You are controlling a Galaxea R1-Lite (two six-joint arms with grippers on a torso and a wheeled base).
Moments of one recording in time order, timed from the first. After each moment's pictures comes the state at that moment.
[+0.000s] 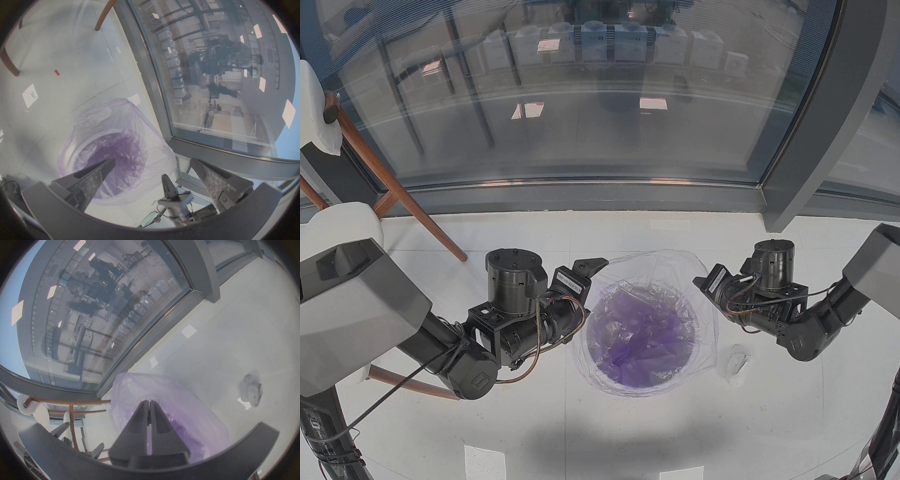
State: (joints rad) left arm -0.59 2.09 -0.86 -0.99 -0.01 -1.38; right arm 0.41 2.13 -0.86 -0.92 0.00 0.89
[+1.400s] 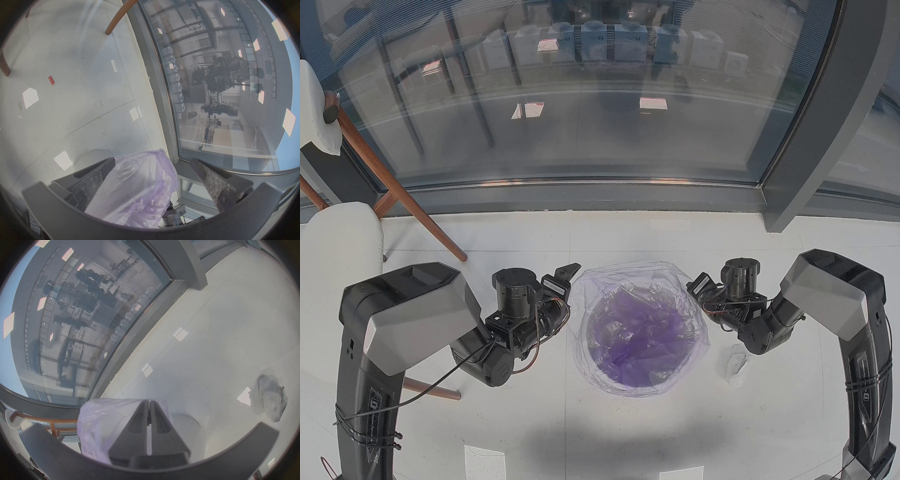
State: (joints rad) left arm -0.44 2.41 -1.04 -1.17 0.02 -1.38; right arm 0.32 2.51 -1.18 -0.98 -0.01 0.96
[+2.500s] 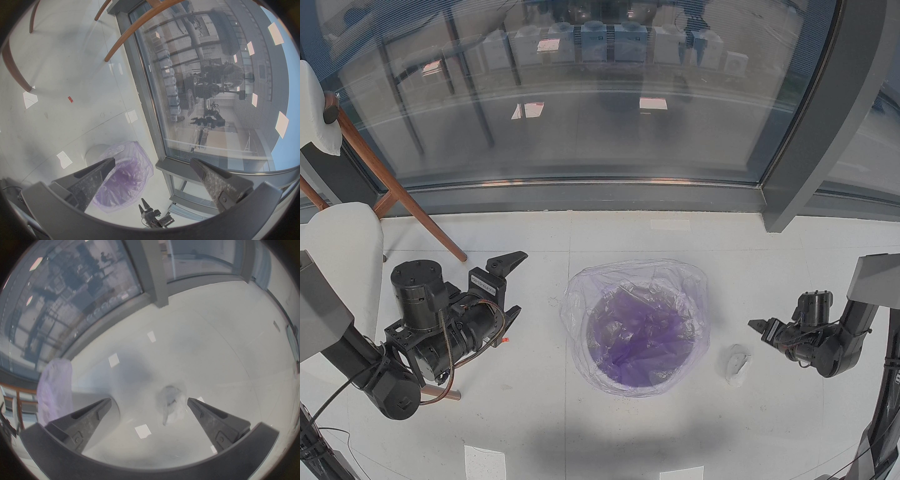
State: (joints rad) left arm -0.42 1.86 -0.47 -1.21 0.01 -1.38; right arm 0.04 2.33 -0.57 -1.07 0.01 0.53
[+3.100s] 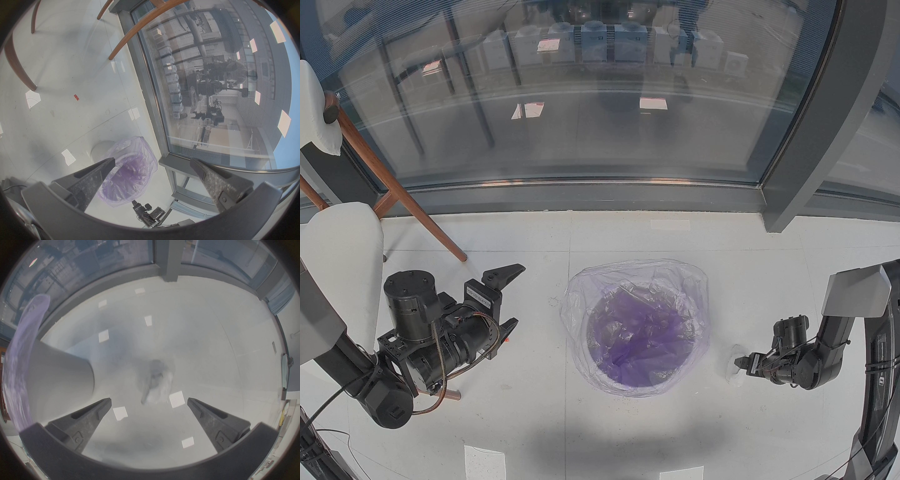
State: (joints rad) left arm -0.42 1.84 -0.42 -1.21 -0.02 -1.38; right arm 0.08 2.47 -0.65 -0.97 -0.07 0.36
